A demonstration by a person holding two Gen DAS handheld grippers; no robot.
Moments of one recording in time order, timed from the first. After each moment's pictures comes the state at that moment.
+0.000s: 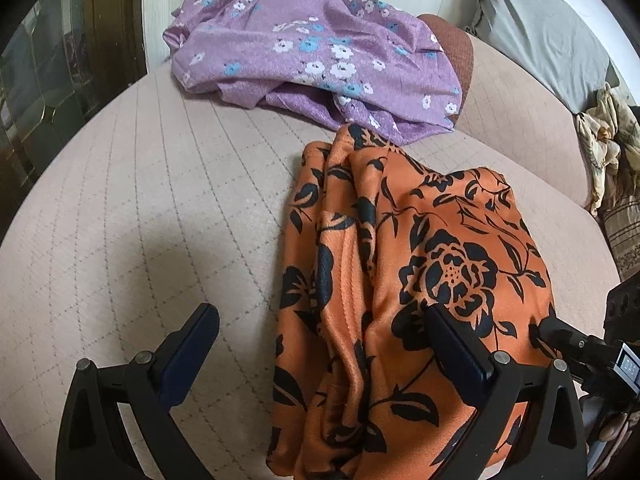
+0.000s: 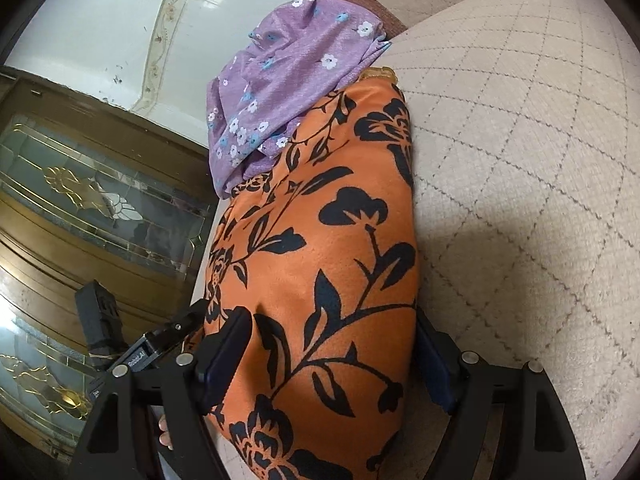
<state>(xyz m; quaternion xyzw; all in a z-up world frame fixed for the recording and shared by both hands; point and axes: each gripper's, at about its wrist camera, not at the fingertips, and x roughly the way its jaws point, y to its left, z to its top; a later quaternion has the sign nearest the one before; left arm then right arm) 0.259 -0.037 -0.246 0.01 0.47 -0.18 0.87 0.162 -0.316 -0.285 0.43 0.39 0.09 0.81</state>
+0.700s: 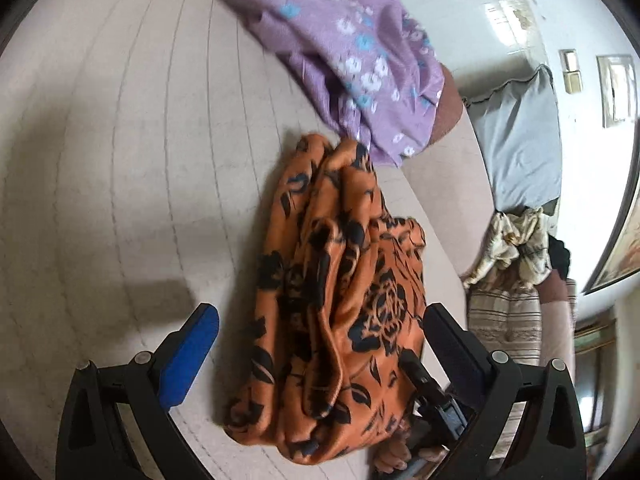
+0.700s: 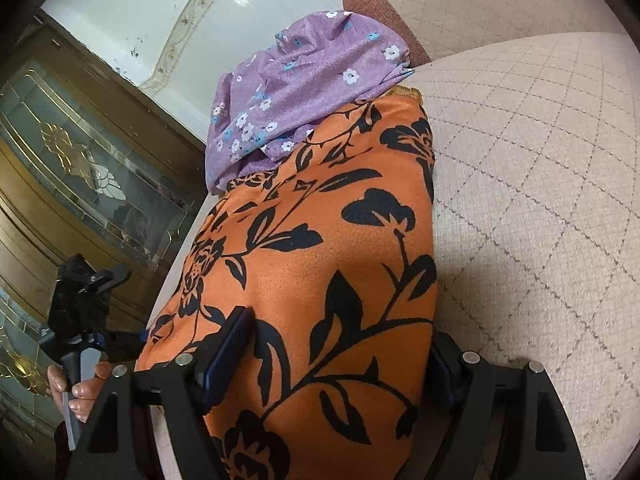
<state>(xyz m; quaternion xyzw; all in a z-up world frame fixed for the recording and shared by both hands) 0.293 0.034 -0.268 -0.29 0.55 -0.30 0.72 0.160 -0.298 -0.283 0.34 0.36 0.07 0.86</state>
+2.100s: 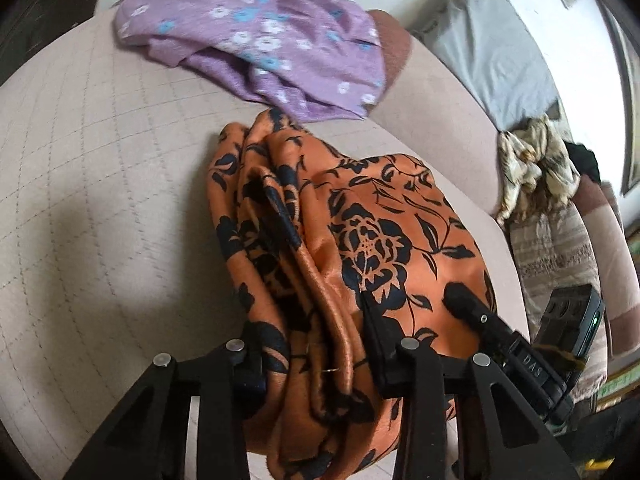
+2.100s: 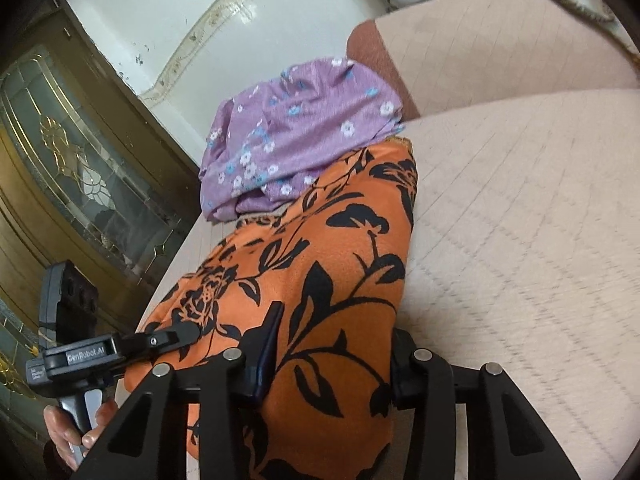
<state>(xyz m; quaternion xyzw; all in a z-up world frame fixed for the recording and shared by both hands) 0.232 -0.050 -0.238 -0.11 0.51 -0.33 0.79 0.135 -0.305 -0.227 0.29 0.34 0.01 0.90</state>
